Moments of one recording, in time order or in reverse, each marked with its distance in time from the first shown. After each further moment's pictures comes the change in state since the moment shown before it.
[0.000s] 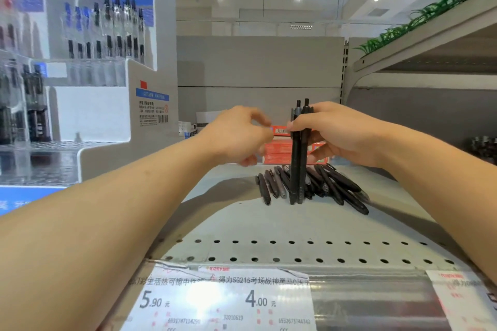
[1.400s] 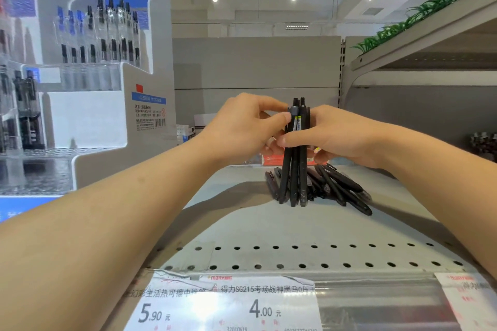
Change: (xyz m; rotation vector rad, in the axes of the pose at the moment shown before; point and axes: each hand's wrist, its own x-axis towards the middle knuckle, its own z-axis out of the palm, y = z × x) left_hand -0.008 0.016 0.001 -0.196 0.054 0.241; right_hand -0.007 -0.004 0.004 -0.258 -0.052 -0.053
